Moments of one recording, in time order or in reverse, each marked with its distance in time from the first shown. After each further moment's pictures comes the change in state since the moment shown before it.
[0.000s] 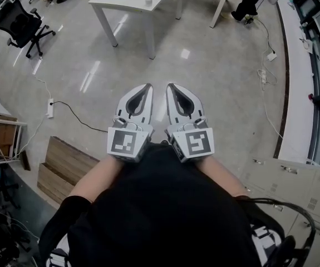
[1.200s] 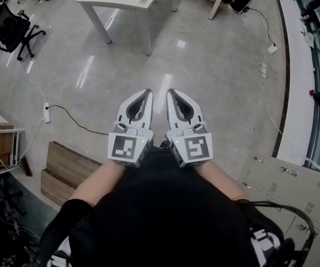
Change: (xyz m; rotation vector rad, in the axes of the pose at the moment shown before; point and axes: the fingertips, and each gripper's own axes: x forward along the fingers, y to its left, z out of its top) left arm 0.078 0.064 -0.040 -0.085 0.083 -0.029; right arm 0.092 -0.034 -0.044 0.023 0.101 -0.044
